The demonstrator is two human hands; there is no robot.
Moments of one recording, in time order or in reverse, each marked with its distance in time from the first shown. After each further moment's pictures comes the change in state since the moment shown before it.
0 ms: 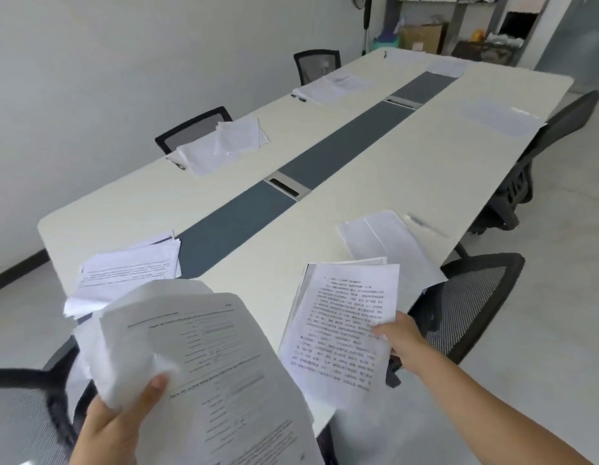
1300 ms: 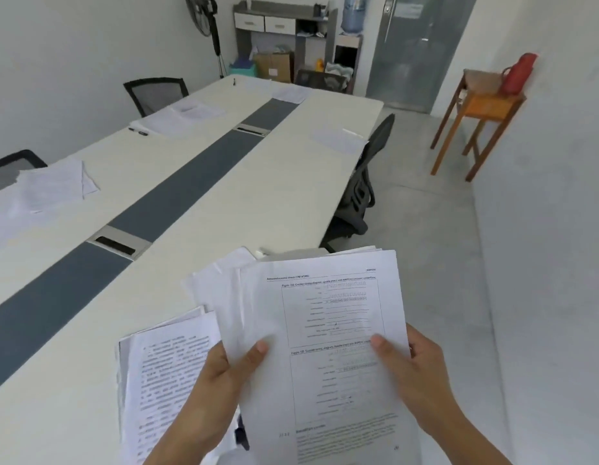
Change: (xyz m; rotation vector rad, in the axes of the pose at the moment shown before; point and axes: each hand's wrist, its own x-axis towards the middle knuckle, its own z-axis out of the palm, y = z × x) left_hand -0.061 -0.017 0.356 0.063 -1.002 -0.167; right_hand -0.106 -0.041 -0.246 0.172 0.430 -0.414
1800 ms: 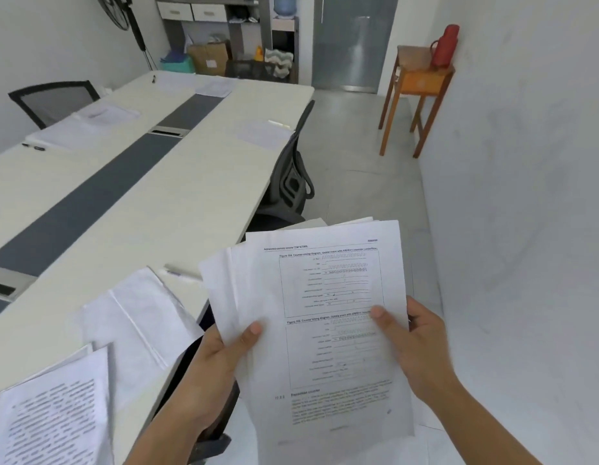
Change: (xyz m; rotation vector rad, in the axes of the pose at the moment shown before) left_hand 0.080 -0.019 0.210 -0.025 -0.153 -0.003; right_hand 0.084 0.014 -0.203 0.196 0.158 -0.042
